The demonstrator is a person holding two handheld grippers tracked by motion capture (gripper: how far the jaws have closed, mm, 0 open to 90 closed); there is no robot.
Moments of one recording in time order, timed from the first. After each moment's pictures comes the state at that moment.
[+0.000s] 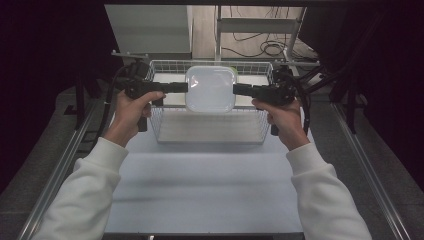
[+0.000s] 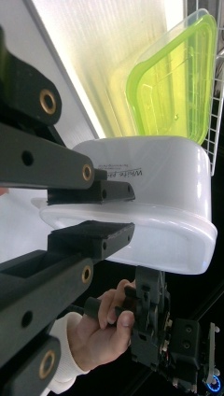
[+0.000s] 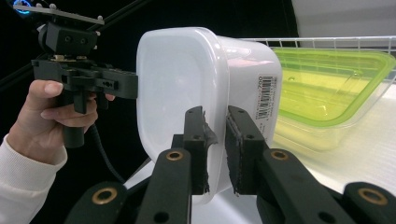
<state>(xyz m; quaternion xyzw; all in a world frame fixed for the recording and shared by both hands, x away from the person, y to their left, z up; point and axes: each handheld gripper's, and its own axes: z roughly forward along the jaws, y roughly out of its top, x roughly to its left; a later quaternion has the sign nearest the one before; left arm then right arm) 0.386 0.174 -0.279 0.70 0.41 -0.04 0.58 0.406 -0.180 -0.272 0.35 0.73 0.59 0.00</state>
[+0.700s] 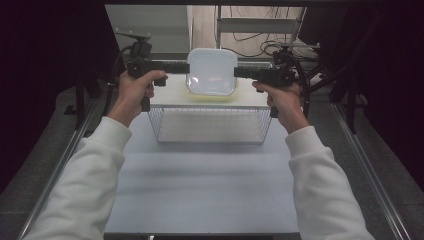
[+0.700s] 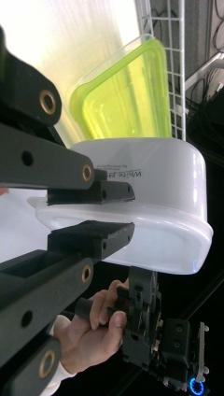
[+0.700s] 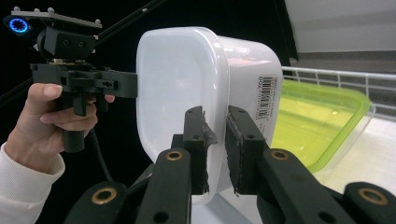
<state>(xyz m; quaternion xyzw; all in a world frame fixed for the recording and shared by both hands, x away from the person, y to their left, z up) 0.427 0.176 -0.254 0.69 0.42 -0.04 0.59 0.443 -0.178 -0.251 0.36 0.72 0.59 0.00</state>
